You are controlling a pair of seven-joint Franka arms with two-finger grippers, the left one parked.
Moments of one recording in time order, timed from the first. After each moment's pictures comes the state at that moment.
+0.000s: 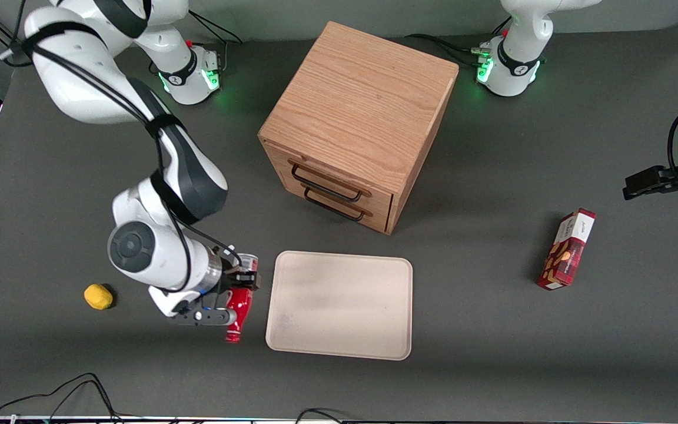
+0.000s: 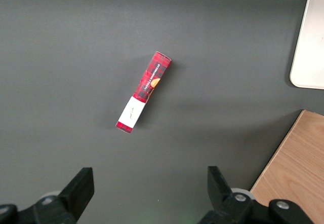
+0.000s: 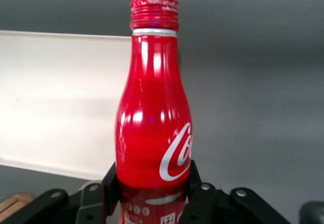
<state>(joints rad) 0.10 0.84 0.42 -1.13 -0.19 1.97 0.45</state>
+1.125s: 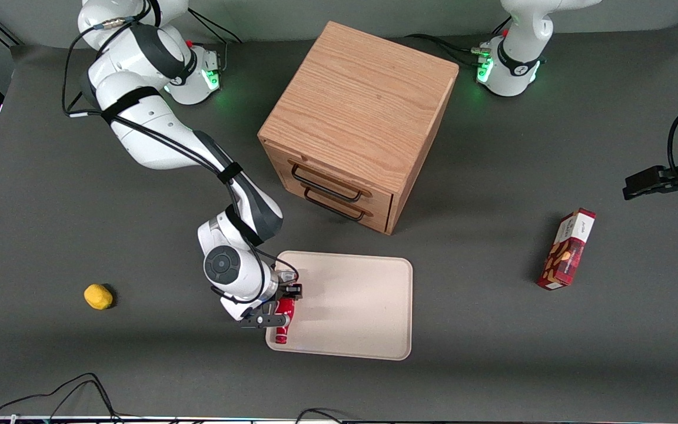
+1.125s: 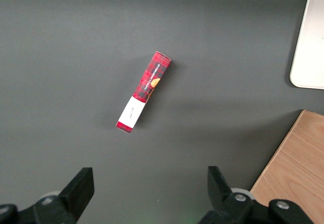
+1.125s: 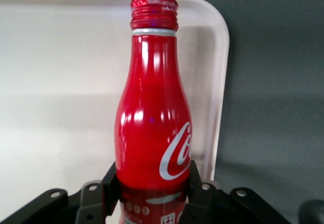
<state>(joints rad) 0.22 1.06 0.33 -1.11 -0.22 2.24 0.52</state>
